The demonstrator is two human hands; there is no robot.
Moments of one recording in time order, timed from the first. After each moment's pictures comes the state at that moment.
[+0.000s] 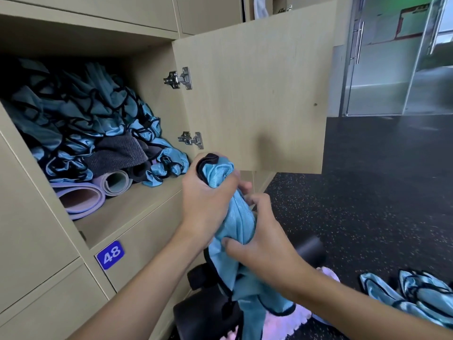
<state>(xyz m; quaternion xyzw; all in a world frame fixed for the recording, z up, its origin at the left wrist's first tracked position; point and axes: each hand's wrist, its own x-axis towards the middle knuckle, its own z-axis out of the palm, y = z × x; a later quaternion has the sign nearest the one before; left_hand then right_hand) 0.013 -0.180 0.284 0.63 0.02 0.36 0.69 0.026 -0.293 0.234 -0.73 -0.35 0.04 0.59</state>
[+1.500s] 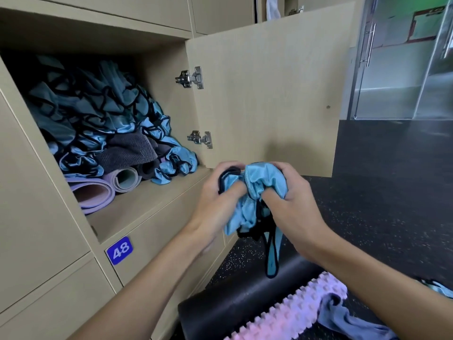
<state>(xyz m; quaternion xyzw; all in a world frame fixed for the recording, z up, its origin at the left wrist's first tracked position) 0.002 -0.166 0.287 0.72 0.05 0.23 0.65 0.052 -0.289 0.274 -0.67 -0.31 -0.07 0.67</state>
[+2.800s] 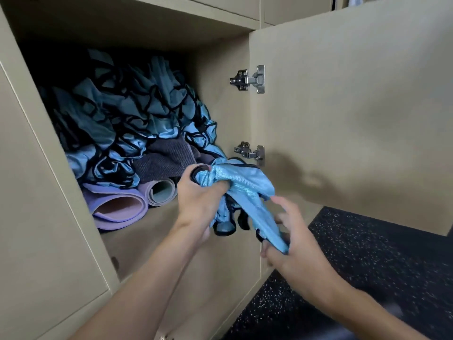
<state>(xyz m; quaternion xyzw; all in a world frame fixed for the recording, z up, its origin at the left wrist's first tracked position) 0.078 -0.008 0.288 0.61 0.26 0.43 0.61 0.133 -0.172 0.226 -0.69 -0.44 0.08 0.58</state>
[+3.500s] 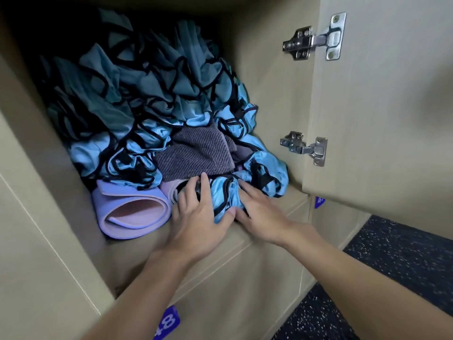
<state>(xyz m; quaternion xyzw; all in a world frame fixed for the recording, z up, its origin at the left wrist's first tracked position) 0.082 0.125 0.205 0.90 0.35 0.26 0.06 0.235 0.052 0.184 -0.77 -0.58 0.01 0.26</state>
